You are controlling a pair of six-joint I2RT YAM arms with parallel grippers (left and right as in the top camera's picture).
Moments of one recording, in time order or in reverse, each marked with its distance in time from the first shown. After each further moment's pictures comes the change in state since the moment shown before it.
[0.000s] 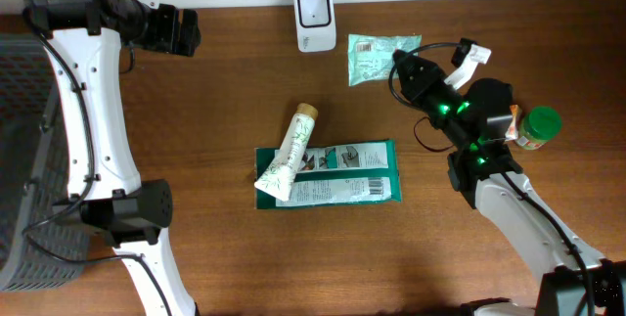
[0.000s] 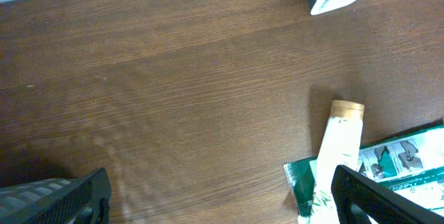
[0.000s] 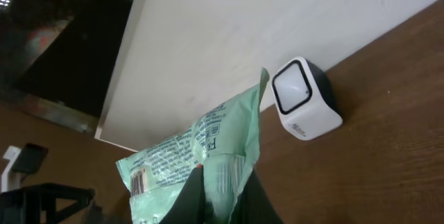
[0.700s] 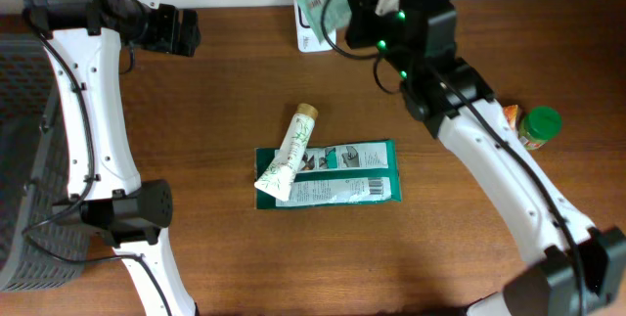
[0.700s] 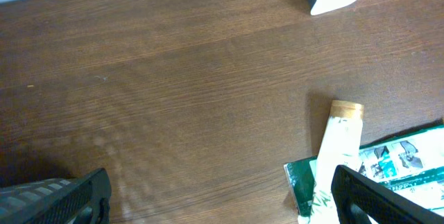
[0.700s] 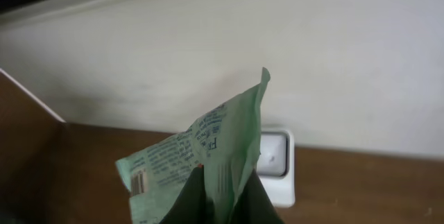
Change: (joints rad) left arm 0.000 0.000 0.000 0.000 0.000 0.000; right arm 0.261 0.237 0.777 -0.680 0.369 -0.719
